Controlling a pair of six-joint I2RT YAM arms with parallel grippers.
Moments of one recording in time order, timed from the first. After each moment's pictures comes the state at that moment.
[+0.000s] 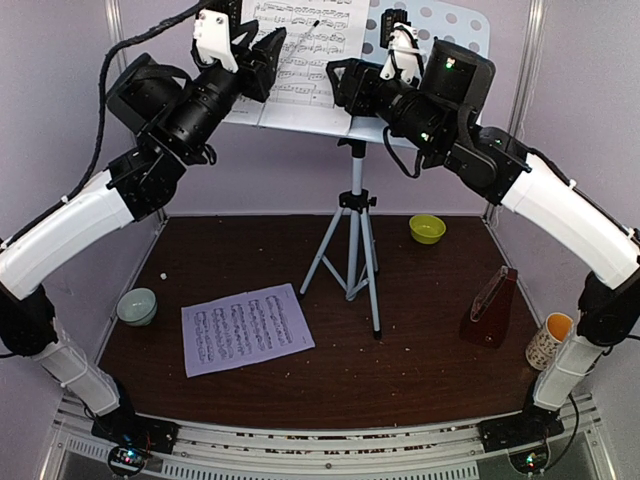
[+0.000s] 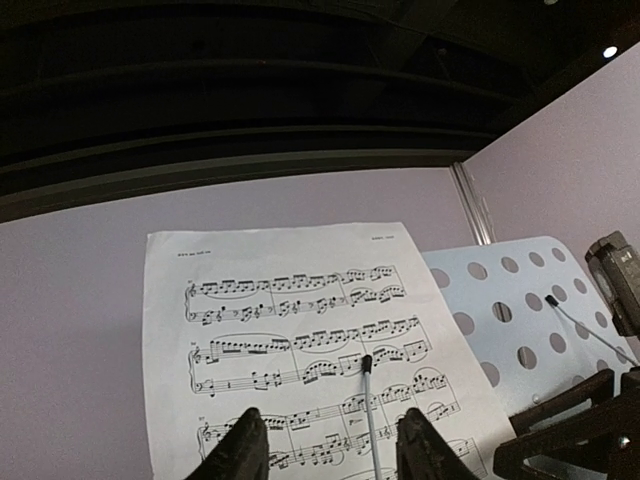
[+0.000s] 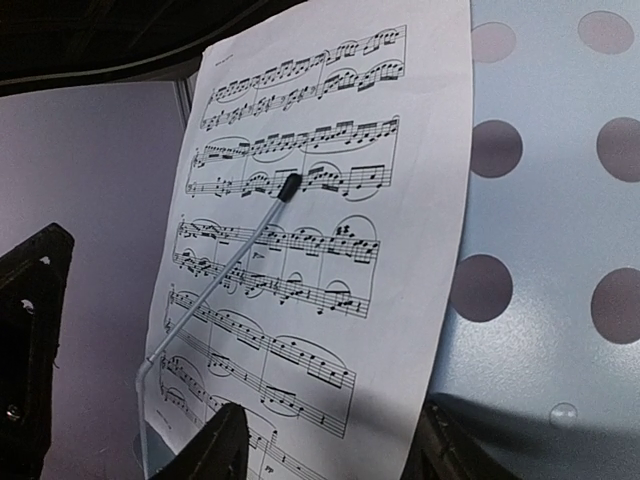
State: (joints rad) left arm -0.93 1.54 1.74 0.43 -0.25 0.49; right arm 0.96 1.67 1.99 -0.05 0.41 0.14
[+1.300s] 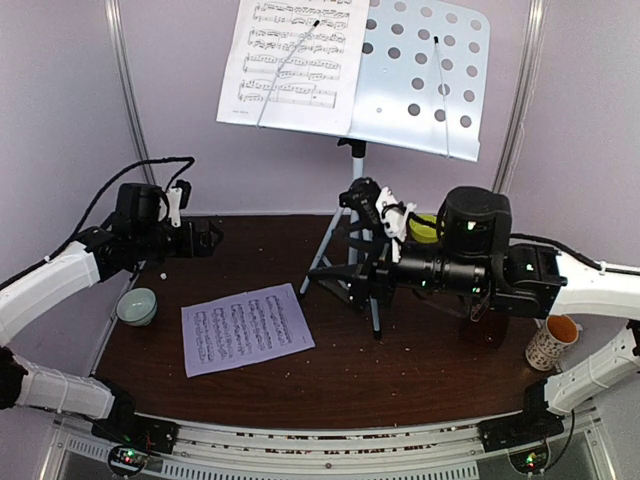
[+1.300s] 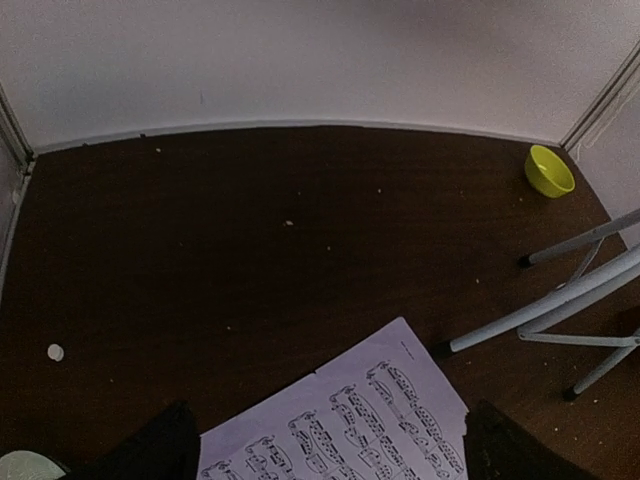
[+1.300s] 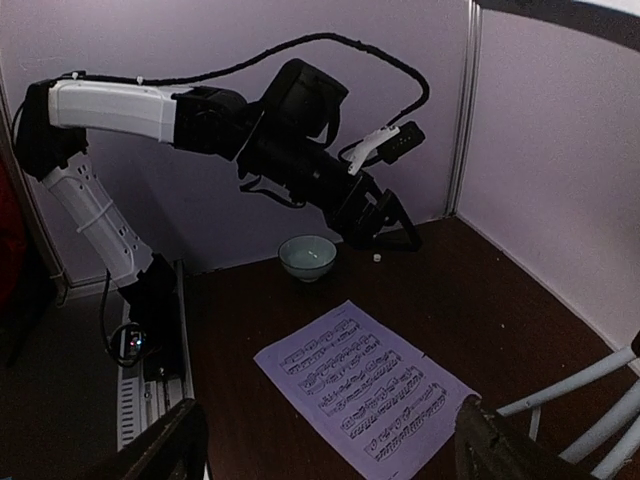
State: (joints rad) left arm -0.40 1.15 0.96 -0.32 0.01 -0.27; right arm 1.19 1.23 1.15 -0.01 -0.01 -0.01
